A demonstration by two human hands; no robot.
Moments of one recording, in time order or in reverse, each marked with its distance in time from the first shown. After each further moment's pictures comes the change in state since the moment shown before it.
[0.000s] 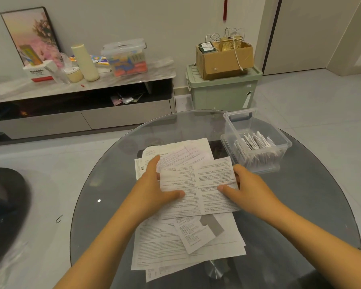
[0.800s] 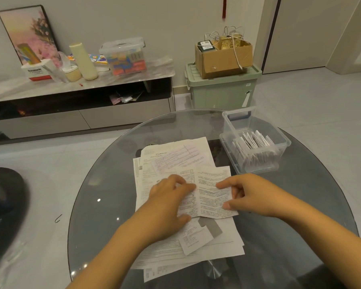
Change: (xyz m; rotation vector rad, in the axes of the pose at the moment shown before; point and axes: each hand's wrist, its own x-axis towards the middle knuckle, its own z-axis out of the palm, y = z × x) left_hand -0.018 0.005 0.023 0.483 -0.180 0.314; right_hand -0.005 -0.007 -0.022 -0.135 -0.304 0.017
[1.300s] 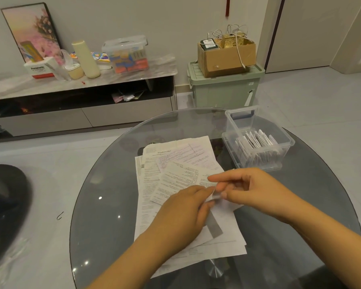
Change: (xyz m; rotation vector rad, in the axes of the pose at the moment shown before) left_hand 0.001 0.021 0.023 -0.093 0.164 0.150; right_hand -0.019 -0.023 -0.003 0.475 0.040 -0.149
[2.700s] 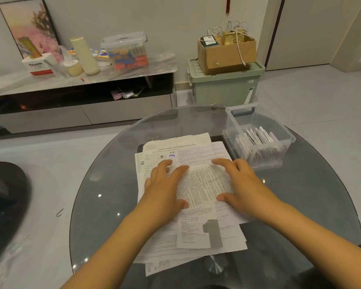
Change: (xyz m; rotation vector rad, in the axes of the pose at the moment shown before) left_hand 0.011 -0.033 -0.016 0.051 -0.009 -0.299; right_hand 0.025 0.038 0.016 -0.648 0.170 0.002
